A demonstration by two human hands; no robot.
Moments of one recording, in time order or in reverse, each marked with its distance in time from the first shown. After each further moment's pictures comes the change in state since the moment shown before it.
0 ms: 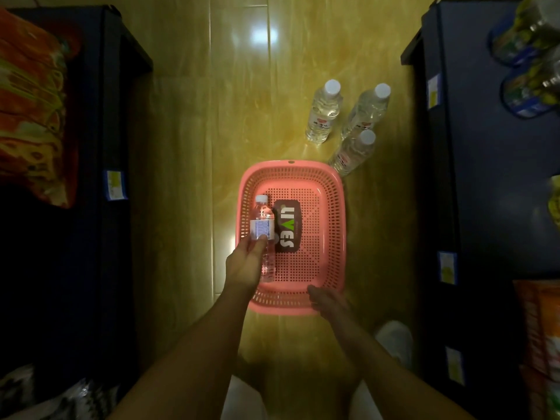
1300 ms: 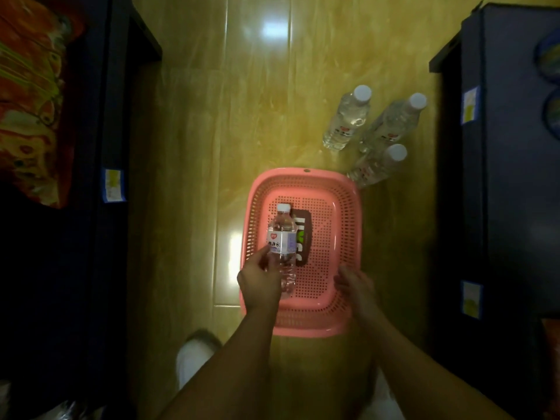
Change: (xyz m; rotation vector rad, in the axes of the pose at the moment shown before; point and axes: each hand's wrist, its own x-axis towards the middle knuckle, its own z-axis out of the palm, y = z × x) left_hand 0.026 -0.024 0.035 0.007 0.290 0.092; right_hand 0.077 -0.037 -0.015 -0.030 0.221 -0.090
